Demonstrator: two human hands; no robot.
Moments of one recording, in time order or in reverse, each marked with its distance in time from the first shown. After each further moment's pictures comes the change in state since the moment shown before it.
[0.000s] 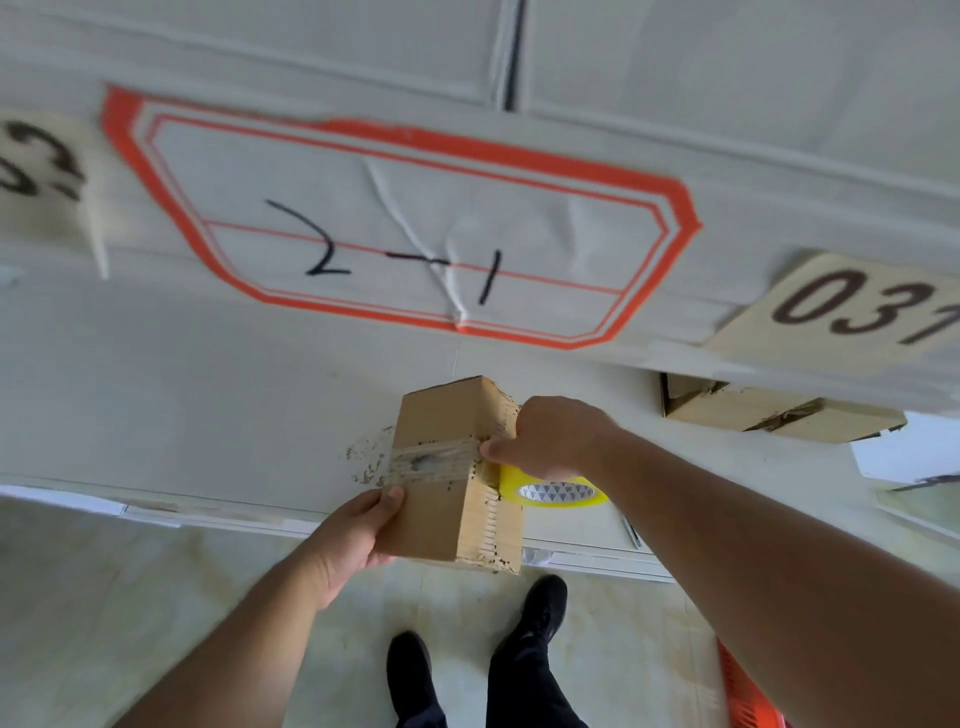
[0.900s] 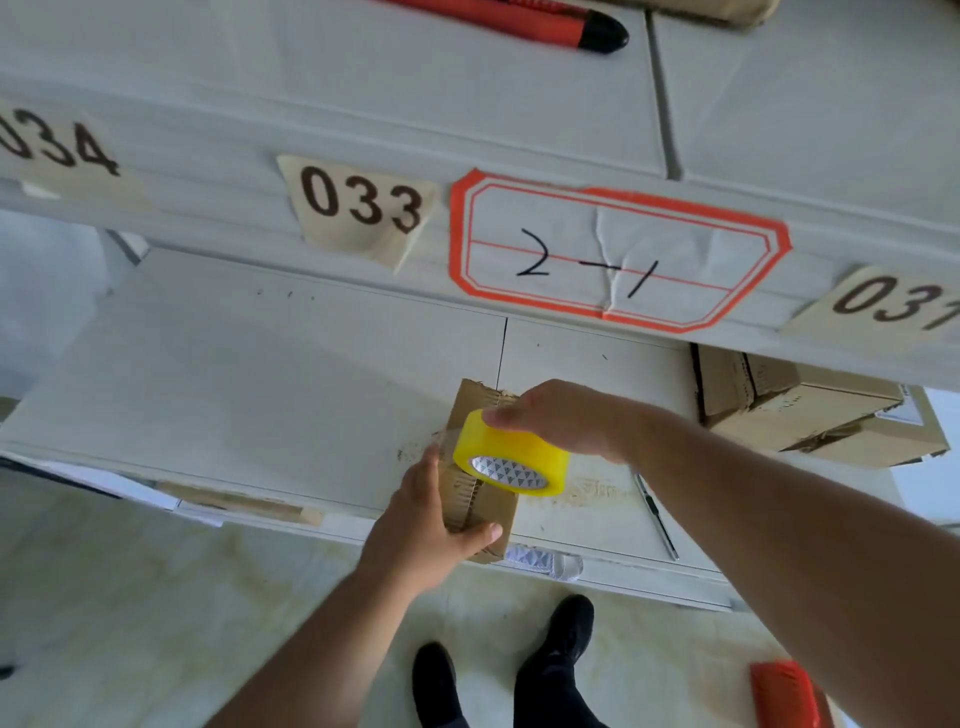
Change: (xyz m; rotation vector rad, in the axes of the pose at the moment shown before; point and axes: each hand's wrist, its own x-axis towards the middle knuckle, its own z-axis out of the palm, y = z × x) left_hand -0.043 0.022 0.016 0.827 0.272 0.398; right_hand -0.017 -0.048 -0.032 0.555 -0.100 -0.080
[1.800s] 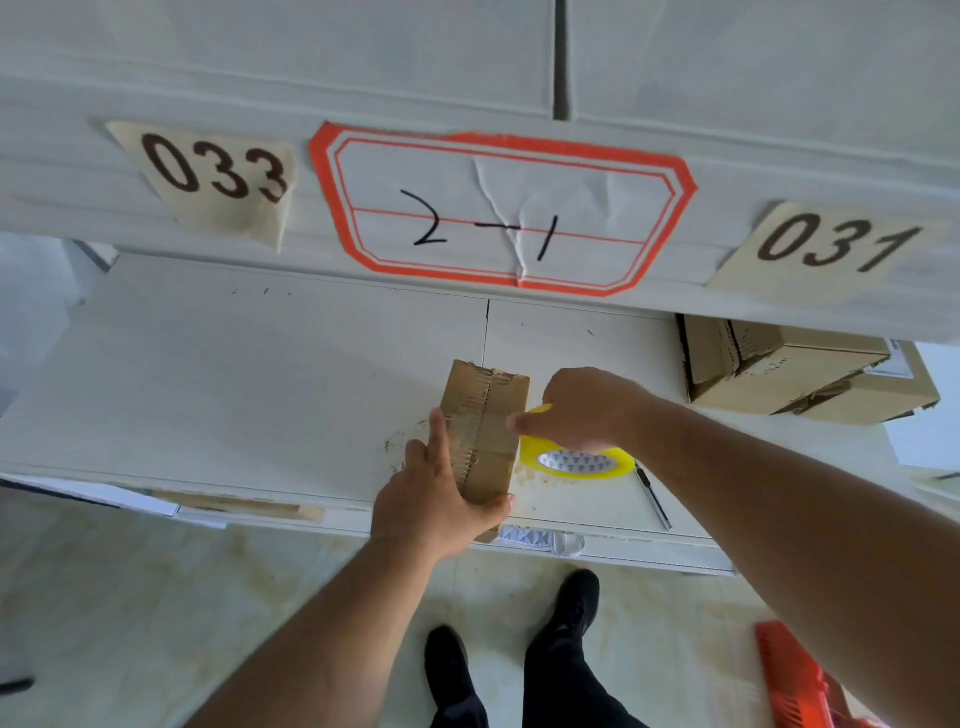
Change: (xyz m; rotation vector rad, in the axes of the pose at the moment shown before) left_hand 0.011 0.040 0.005 0.368 -0.004 -0.020; right_hand -0.004 0.043 -0.009 -0.529 0.191 0.019
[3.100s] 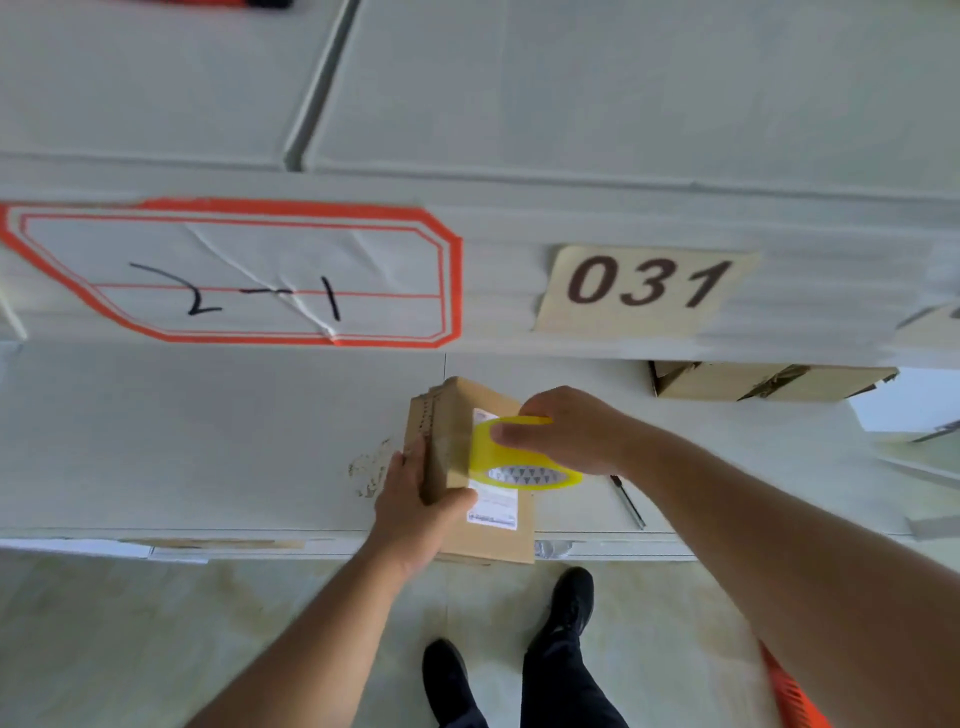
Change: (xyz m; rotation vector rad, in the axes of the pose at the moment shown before) left_hand 0.029 0.000 0.030 -0.621 -0.138 -0.128; right_hand -0.014 0.042 0.015 0.537 -0.004 -0.041
